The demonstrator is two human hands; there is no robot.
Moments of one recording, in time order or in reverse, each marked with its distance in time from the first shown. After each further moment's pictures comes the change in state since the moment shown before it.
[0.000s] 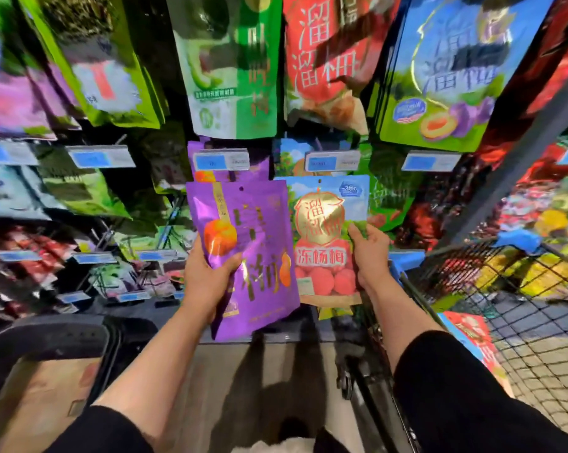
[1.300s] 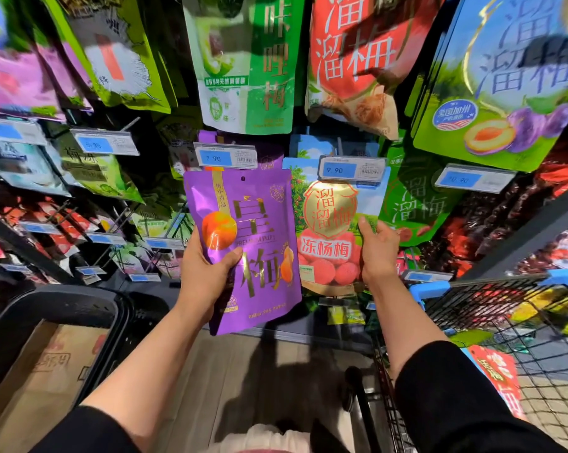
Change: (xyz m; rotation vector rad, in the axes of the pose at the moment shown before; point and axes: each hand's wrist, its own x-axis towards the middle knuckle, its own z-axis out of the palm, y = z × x) left_hand 0.018 0.000 0.020 -0.018 0.090 0.066; right_hand 0.036 -0.022 0.022 0.161 -0.072 0.170
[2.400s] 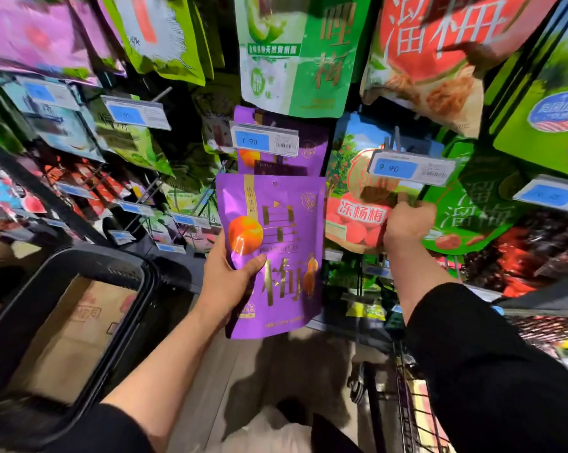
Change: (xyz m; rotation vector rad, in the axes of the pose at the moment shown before) left_hand 0.005 -0.029 -0.009 0.047 -0.001 -0.141; right_hand 0.090 0.023 0.053 -0.418 0.429 0.149
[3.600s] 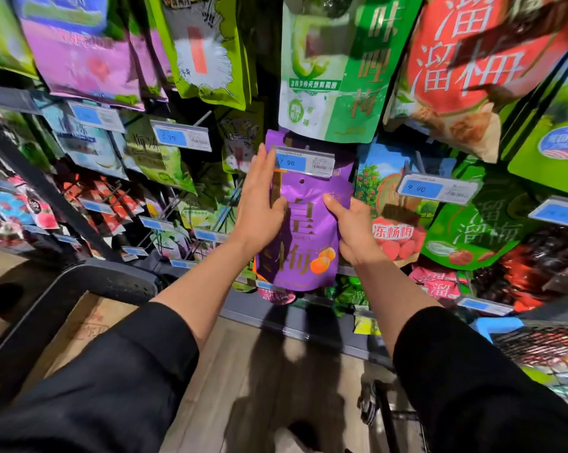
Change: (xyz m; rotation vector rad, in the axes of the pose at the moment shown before) left_hand 0.077 0.082 -0.017 0.470 -0.071 0.550; right_hand -0.125 -0.019 0.046 0.473 -0.911 -0.143
